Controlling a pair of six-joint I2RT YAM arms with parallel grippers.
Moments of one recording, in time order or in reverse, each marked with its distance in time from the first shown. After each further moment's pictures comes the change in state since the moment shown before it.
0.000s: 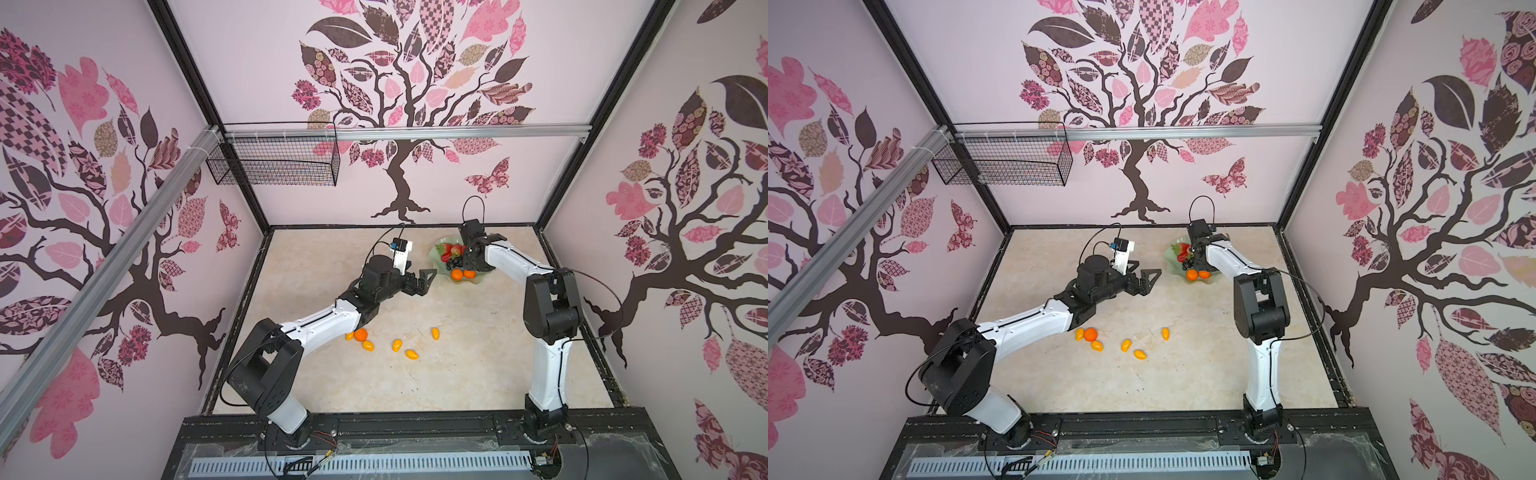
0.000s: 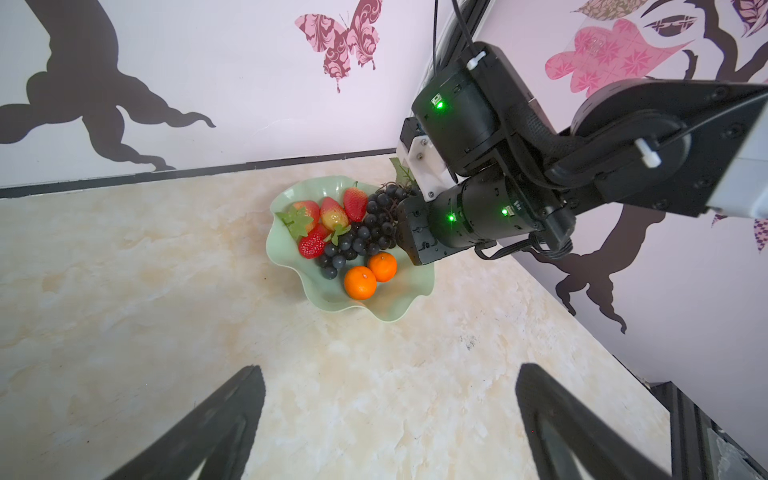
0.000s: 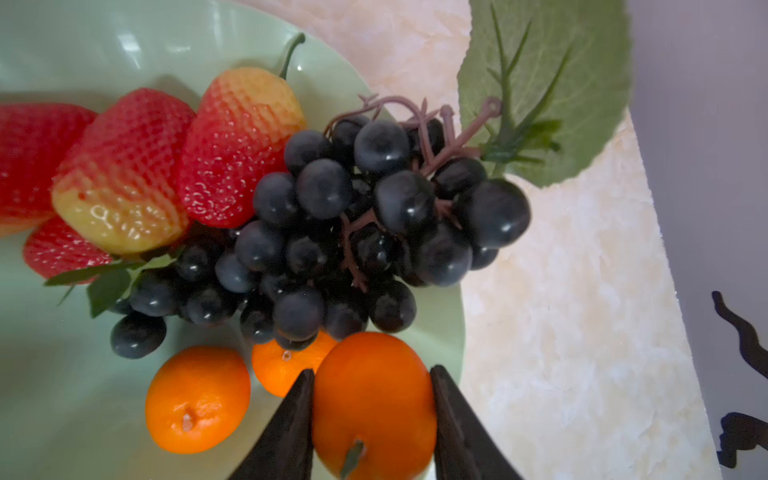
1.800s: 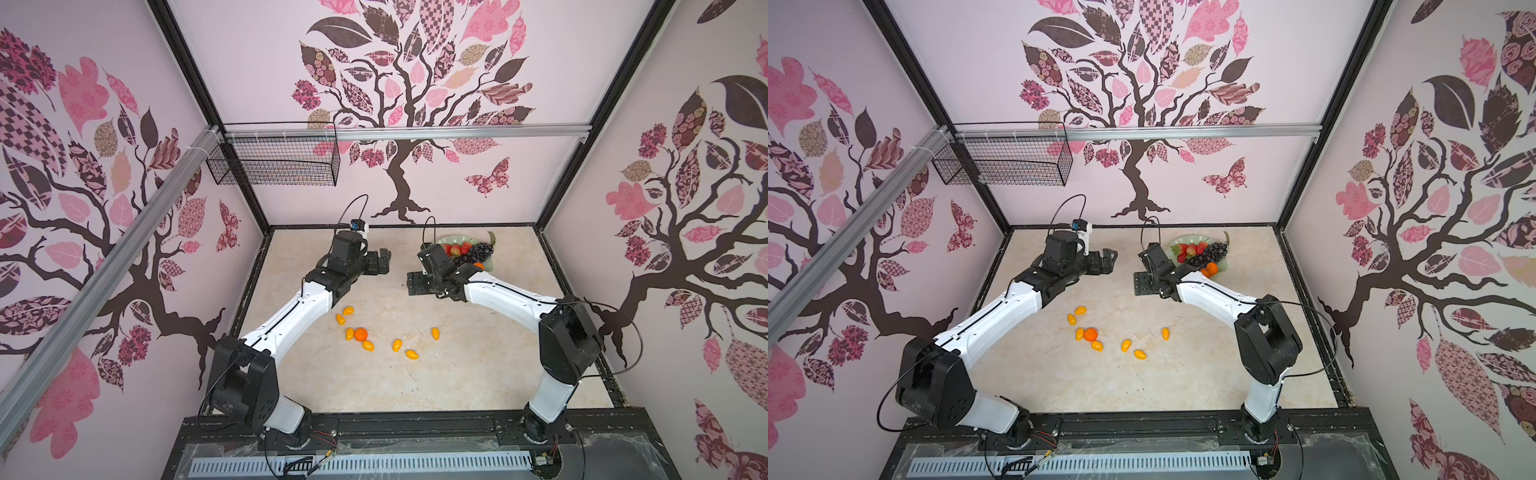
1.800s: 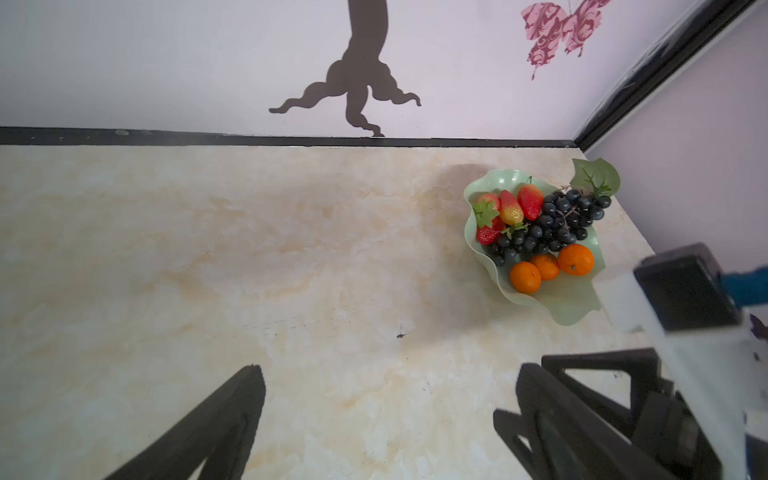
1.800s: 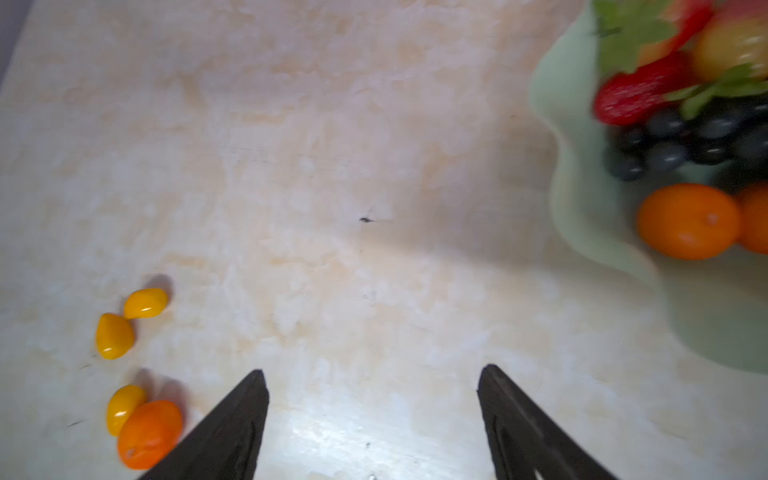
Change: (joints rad) left arm 0.260 -0.111 0.206 -0.603 -0.158 0.036; right arm 0.411 -0.304 -0.328 0.297 -0.396 0.144
